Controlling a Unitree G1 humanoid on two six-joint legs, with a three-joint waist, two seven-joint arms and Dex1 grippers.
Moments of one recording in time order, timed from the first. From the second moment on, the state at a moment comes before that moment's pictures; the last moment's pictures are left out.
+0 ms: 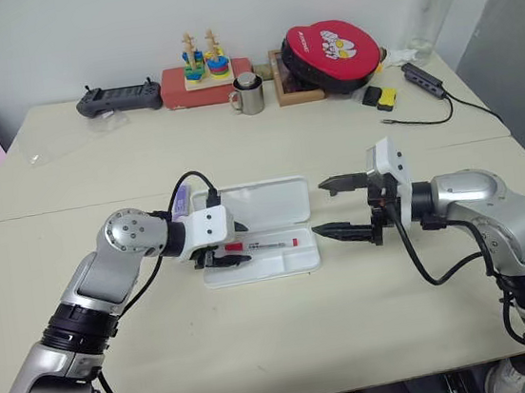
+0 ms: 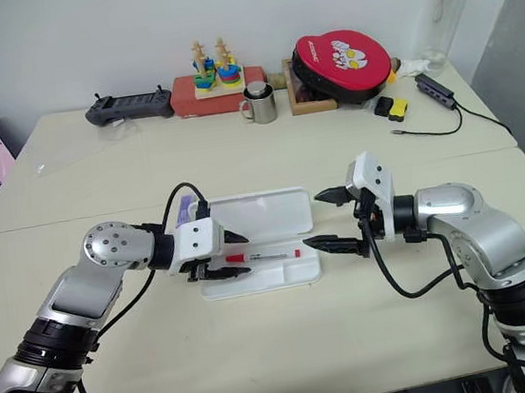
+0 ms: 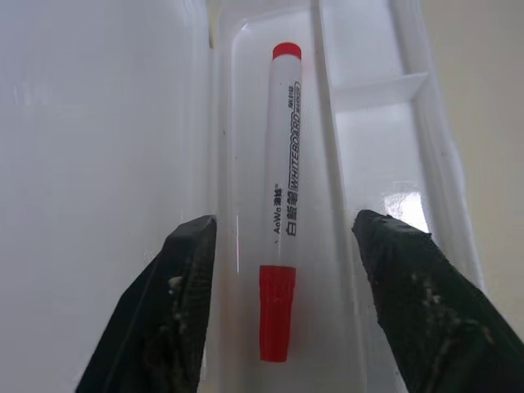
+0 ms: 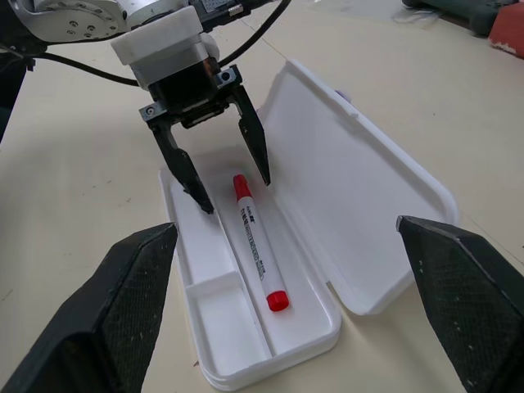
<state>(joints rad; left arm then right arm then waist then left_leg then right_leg) -0.52 0.80 -0.25 0.00 -0.10 0.17 -1.21 -0.51 -0.62 0.10 -0.33 0.50 0.69 0.96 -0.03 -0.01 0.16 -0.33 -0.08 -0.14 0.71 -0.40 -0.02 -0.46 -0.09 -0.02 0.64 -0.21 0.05</state>
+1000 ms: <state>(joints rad) -0.41 0.63 0.19 0.05 -0.27 0.82 -0.49 -0.78 -0.37 0.14 -0.15 0.45 0.61 0.81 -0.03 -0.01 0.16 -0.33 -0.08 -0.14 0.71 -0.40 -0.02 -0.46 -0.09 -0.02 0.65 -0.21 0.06</state>
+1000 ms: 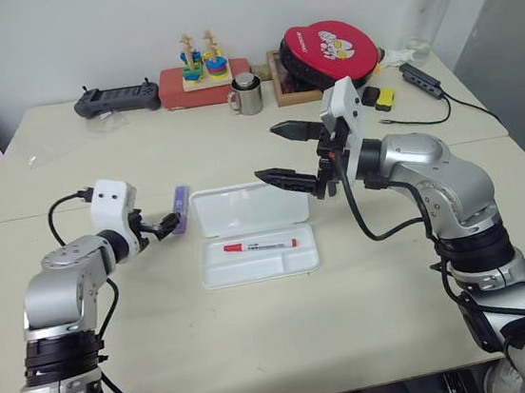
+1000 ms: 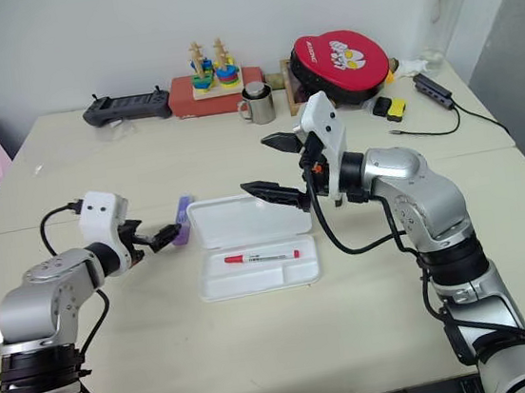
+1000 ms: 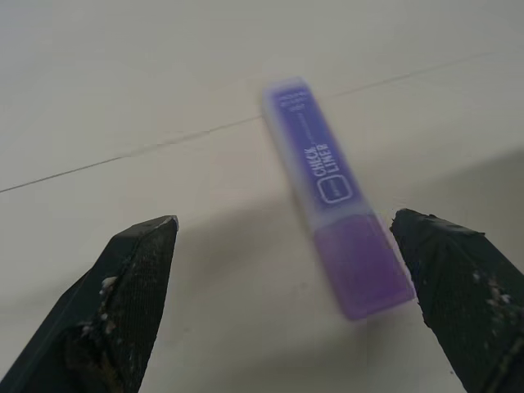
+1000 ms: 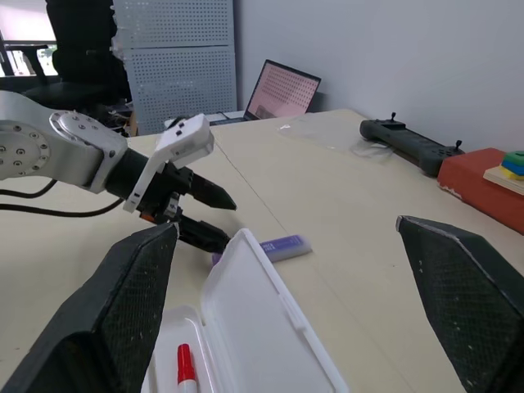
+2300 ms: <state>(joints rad) -0.47 0.57 0.31 0.21 -0.32 0.70 -0.46 -0.78 -0.40 0.12 -0.21 0.51 0.63 0.85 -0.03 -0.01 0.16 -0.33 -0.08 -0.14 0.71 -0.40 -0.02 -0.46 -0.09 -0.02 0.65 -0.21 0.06</state>
